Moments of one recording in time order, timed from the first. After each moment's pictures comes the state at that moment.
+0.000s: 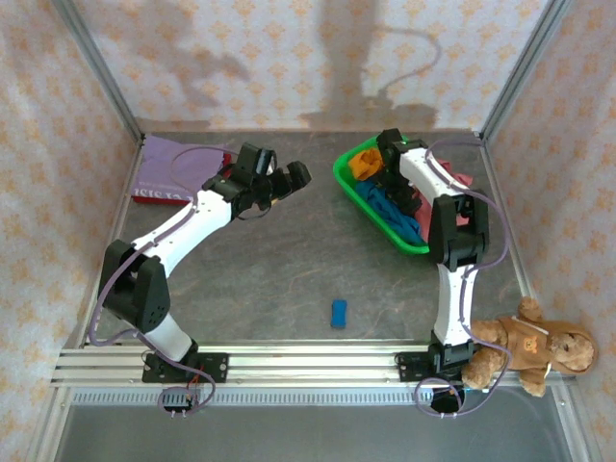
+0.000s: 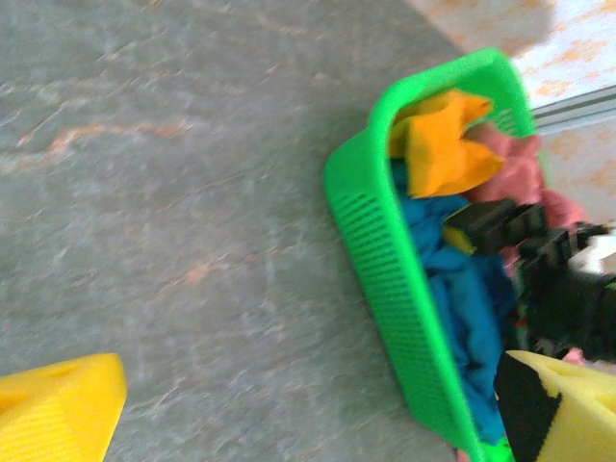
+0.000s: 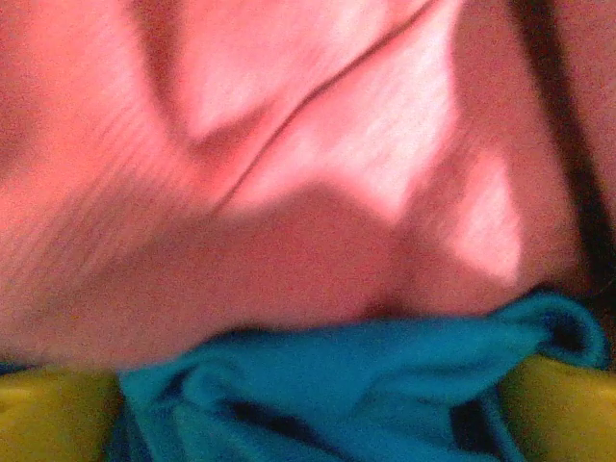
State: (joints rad) left arm -0.42 1.62 1.32 -0.43 0.15 -0.89; right arm 0.21 2.14 1.81 -1.07 0.19 1.19
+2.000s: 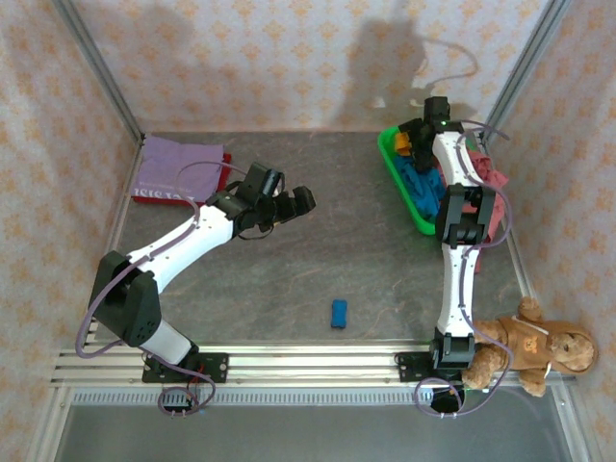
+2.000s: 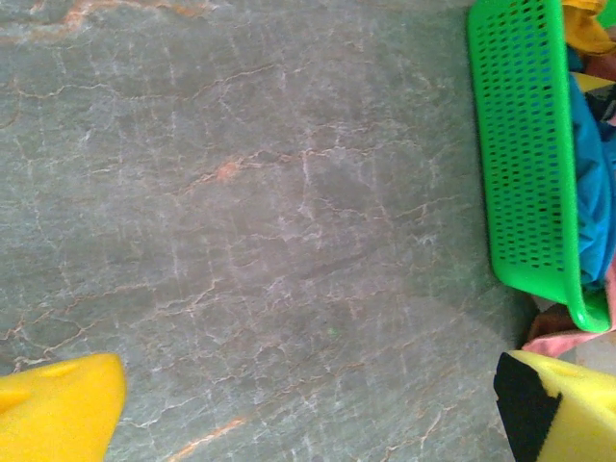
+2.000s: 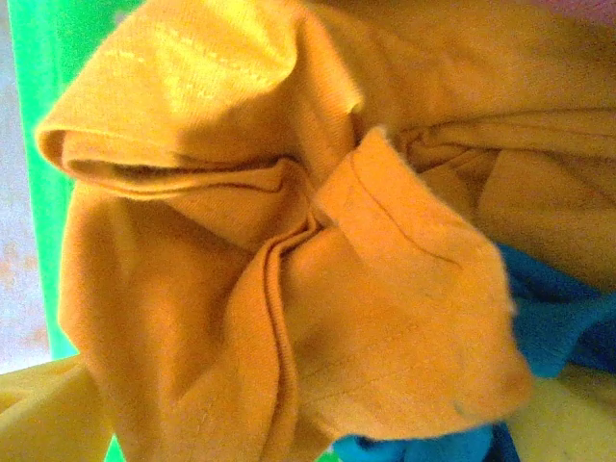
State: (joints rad) left arm -0.51 1.54 1.21 -0.50 0.12 -0.88; right arm -0.03 2.47 2.33 -0.80 -0.10 1.14
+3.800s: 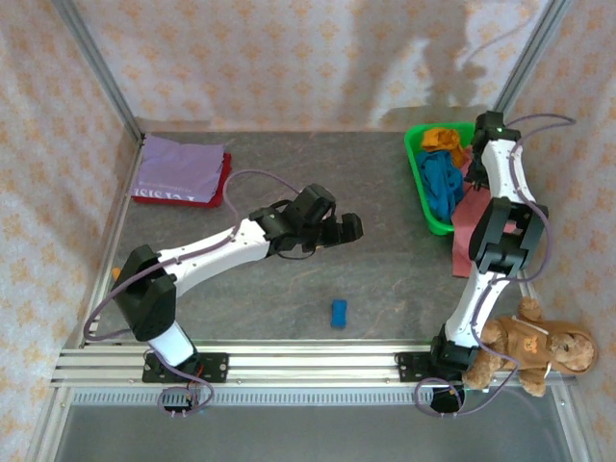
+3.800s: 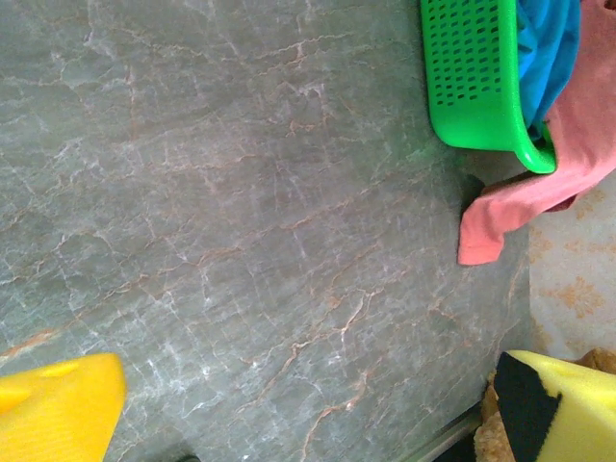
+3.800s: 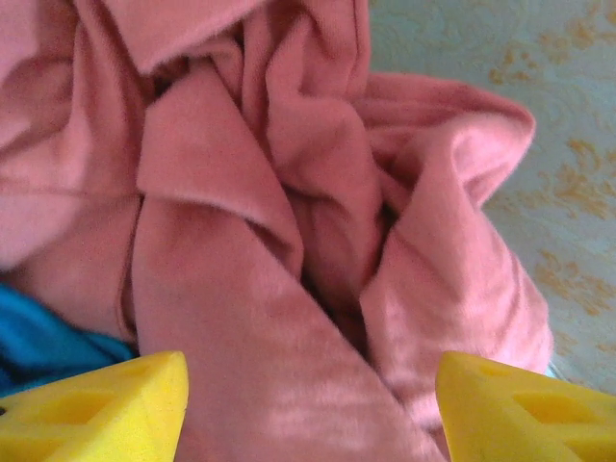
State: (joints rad) left arm -0.81 1.65 1.32 -0.47 0.09 -0.98; right arm -0.23 2.06 1.91 -1.12 0.44 0.40
